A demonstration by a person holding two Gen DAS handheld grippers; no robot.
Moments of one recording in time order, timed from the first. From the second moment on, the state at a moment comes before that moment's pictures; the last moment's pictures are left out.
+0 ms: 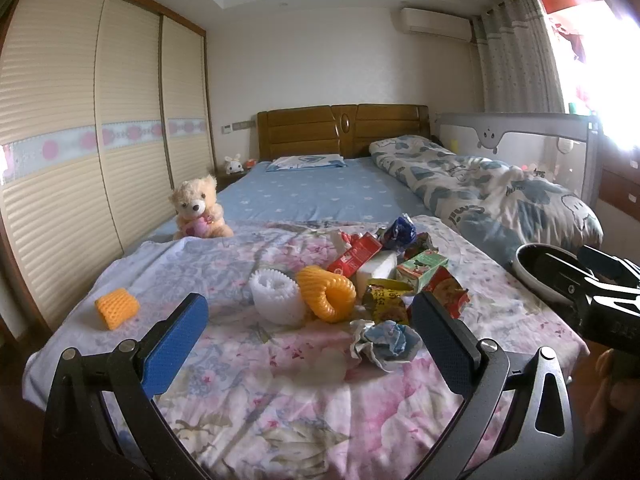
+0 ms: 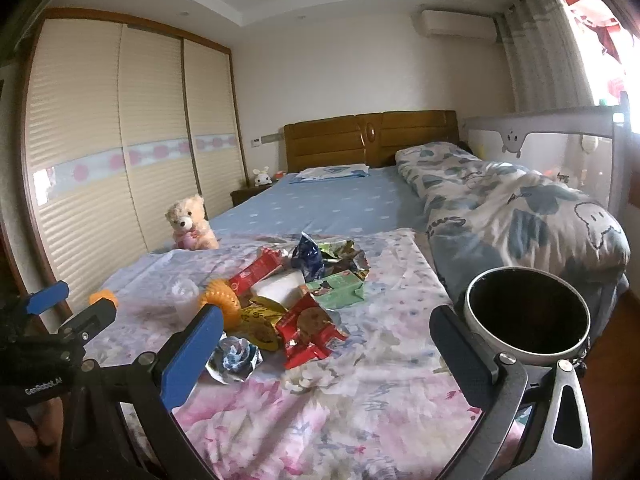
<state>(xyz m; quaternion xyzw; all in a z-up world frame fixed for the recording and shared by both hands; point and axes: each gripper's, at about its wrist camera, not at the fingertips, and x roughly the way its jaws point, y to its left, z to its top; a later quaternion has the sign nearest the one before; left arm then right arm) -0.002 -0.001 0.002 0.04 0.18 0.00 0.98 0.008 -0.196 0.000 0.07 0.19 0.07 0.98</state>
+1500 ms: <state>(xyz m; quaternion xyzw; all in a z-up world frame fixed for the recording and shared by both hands) -0.003 0.001 -0.007 0.03 0.19 0.00 0.98 0.012 -0.192 -0.005 0.08 0.20 0.08 0.97</state>
